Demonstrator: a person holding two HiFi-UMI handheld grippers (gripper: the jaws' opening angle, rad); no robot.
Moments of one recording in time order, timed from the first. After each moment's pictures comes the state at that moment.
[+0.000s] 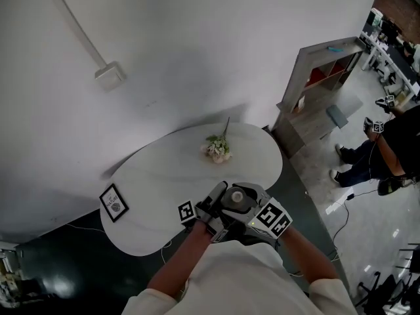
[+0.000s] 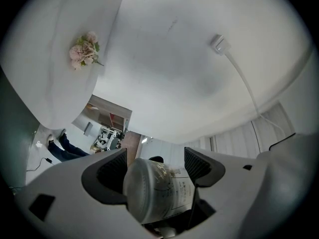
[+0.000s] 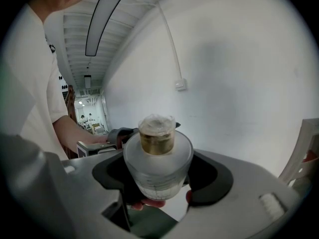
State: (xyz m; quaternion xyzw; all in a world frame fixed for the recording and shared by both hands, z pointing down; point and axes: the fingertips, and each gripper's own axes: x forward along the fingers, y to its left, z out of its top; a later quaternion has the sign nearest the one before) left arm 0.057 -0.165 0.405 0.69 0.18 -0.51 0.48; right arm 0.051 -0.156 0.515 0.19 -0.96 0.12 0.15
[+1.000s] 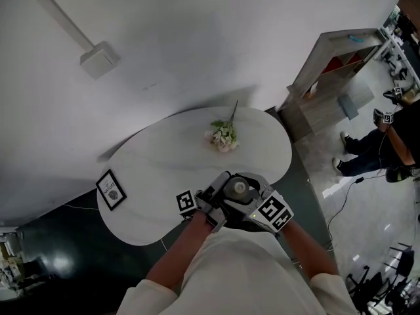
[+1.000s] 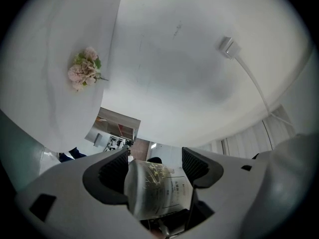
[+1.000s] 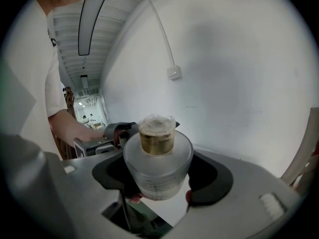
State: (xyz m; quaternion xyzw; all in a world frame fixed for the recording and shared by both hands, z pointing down) left arm 0.040 -0.249 0.575 0.58 -0.18 -0.36 0.71; right arm 0.027 -0.208 0.557 0.17 -0.96 0.15 0.16
